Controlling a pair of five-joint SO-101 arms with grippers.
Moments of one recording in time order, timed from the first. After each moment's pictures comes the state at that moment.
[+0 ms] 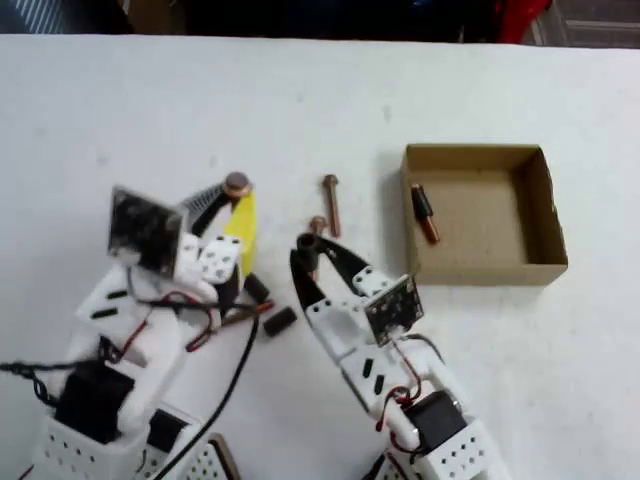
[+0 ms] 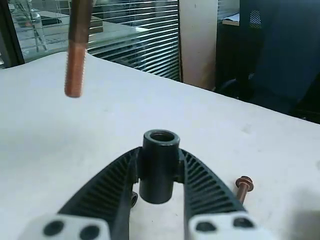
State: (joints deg) left arm 17.2 -75.9 49.7 47.5 4.8; right arm -36.7 -101.9 96.4 20.6 3.4
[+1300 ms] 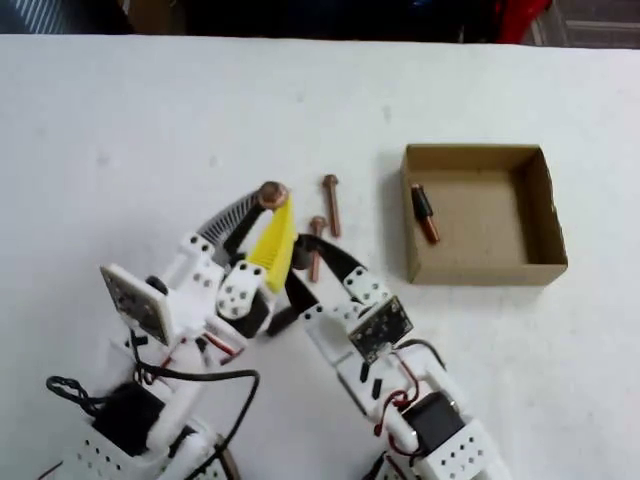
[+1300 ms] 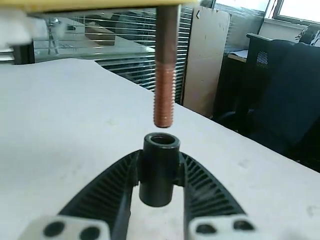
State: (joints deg) left arm 26.3 -90.9 73.1 20.7 10.9; right arm -39.1 -101.9 96.4 16.4 11.4
